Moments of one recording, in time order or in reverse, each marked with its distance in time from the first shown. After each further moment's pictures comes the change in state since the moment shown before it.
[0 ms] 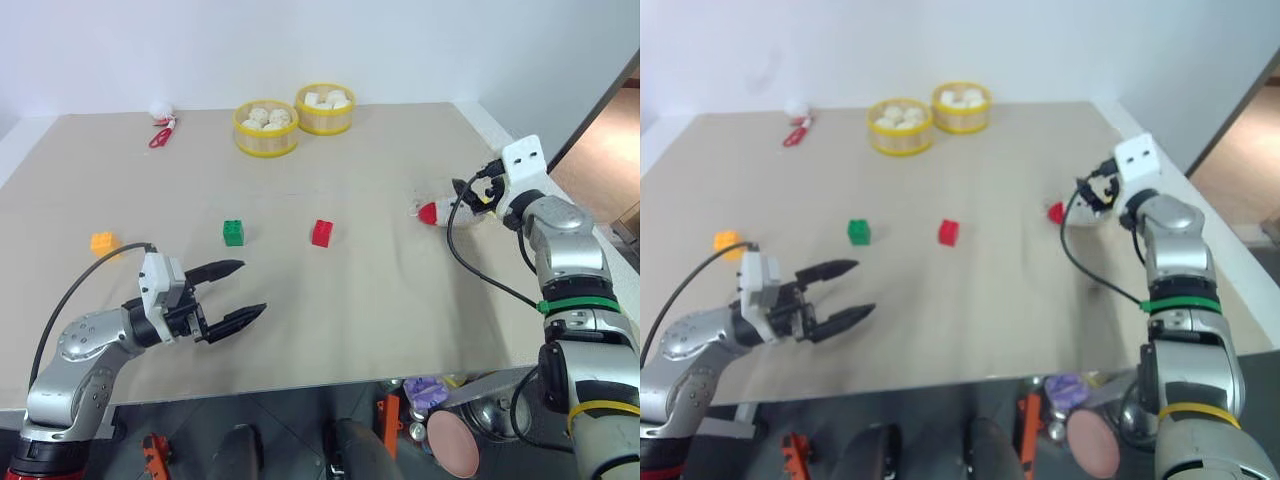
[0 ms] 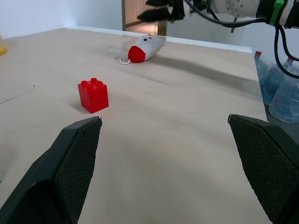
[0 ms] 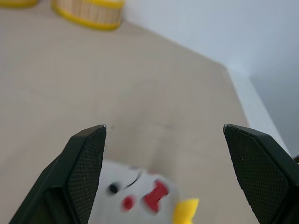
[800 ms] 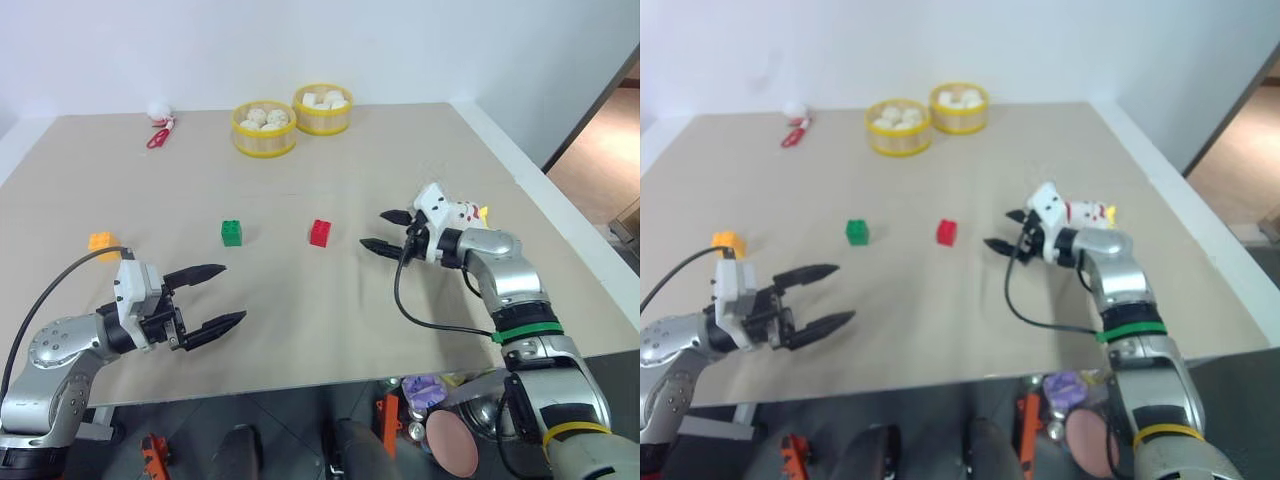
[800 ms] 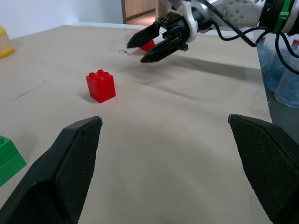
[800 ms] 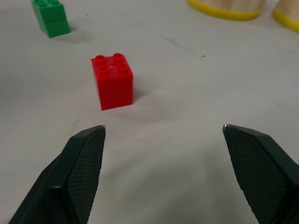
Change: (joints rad) left arm 0.052 0.069 0.061 0.027 -0.004 -0.083 -0.084; right arm 0.136 0.154 0.215 -0.138 0.099 0.021 0.507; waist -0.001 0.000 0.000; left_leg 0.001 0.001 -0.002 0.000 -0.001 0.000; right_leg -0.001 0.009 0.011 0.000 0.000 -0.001
